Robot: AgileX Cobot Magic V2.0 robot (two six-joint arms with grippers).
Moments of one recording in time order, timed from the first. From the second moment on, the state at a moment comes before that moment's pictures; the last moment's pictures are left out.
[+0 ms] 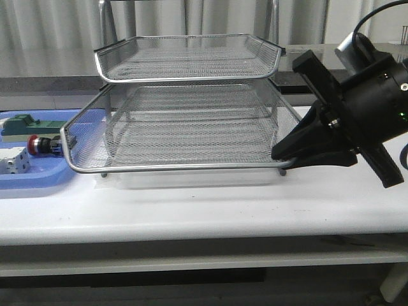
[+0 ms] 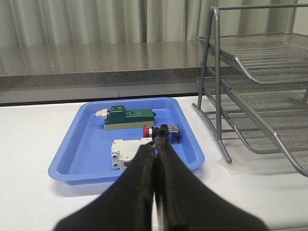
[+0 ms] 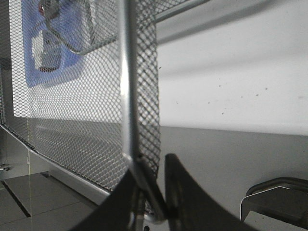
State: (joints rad) left arm -0.05 0.00 0.00 0.13 0.11 -0.12; right arm 0.15 1.64 -0.74 1.42 0.69 -0.84
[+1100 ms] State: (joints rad) left arm -0.05 0.00 0.00 0.13 0.11 -0.12; right arm 0.15 1.34 -0.74 0.79 0.81 -0.53
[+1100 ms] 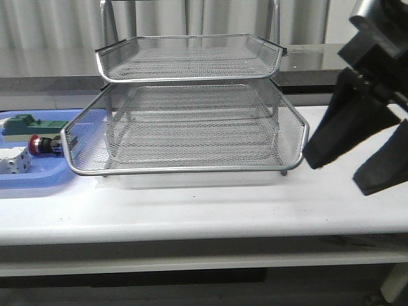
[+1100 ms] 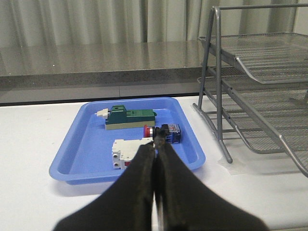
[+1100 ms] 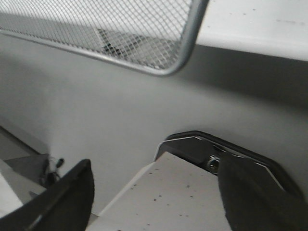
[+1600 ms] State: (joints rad) left arm -0.05 0.00 0.00 0.13 0.11 -0.12; right arm 0.15 0.95 -0.87 0.14 0.93 -0.01
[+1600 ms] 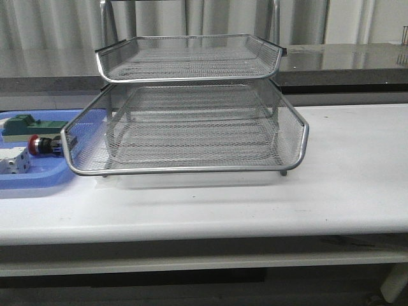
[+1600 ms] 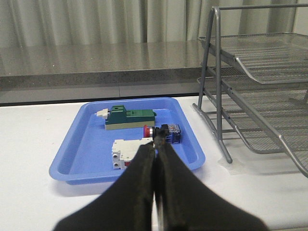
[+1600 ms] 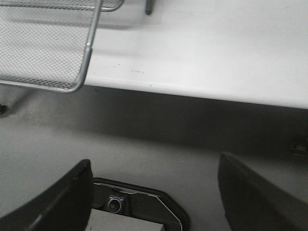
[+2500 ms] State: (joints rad) left arm -0.05 0.00 0.00 0.13 0.11 -0.12; right arm 0.15 0.70 -0.87 -0.02 1.11 0.14
